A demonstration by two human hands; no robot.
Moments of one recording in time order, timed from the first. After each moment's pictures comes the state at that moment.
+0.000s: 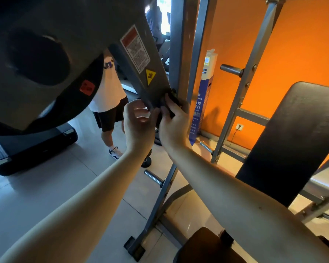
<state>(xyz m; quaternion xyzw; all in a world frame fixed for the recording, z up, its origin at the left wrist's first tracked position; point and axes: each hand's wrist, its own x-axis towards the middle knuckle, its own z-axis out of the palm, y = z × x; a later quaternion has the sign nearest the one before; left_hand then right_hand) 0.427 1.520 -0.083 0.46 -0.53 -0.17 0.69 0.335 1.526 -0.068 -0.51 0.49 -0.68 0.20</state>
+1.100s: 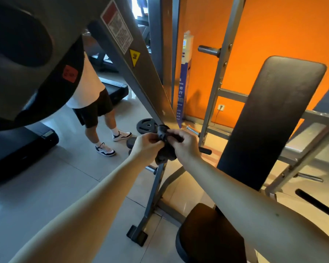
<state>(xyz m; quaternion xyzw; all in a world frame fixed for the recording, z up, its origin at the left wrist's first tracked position) 0.421 1.559 -0.146 0.52 -0.64 -0.42 0.38 0.283 1.586 -0.159 -0.46 0.60 -0.56 0.33</state>
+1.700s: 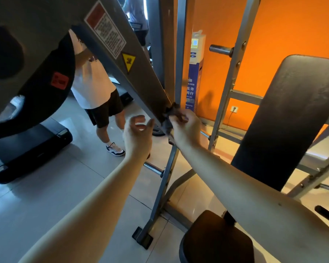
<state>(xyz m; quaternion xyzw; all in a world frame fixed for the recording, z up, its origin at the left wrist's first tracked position) 0.412 1.521 -0.131 0.58 -0.53 -0.28 0.55 0.277 1.529 -0.124 -0.47 0.58 -0.63 0.21</state>
